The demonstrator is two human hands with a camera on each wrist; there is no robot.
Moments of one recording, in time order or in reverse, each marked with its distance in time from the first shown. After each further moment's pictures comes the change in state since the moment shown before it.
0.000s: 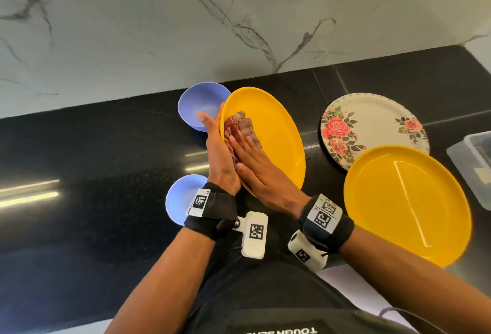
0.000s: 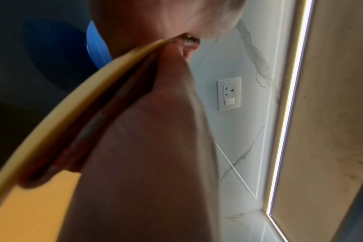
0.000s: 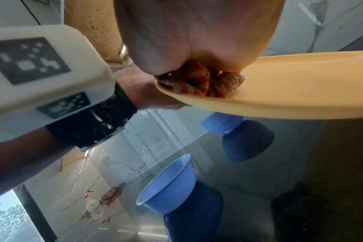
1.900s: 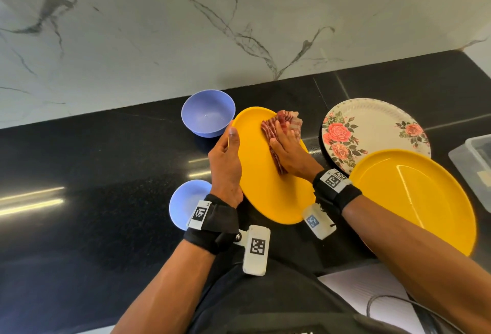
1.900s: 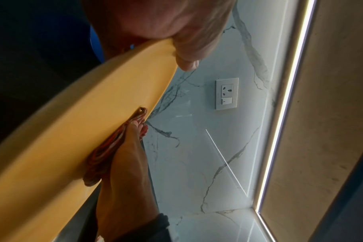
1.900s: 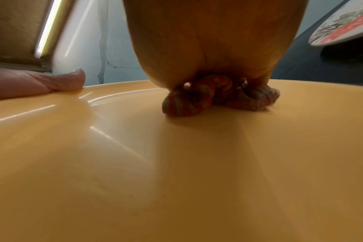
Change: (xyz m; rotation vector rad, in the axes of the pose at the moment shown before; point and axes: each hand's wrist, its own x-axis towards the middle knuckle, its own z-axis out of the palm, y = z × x) left_hand -0.010 0.000 -0.003 0.234 0.054 0.006; right_hand 0.038 0.090 -0.045 -0.114 0.053 0.296
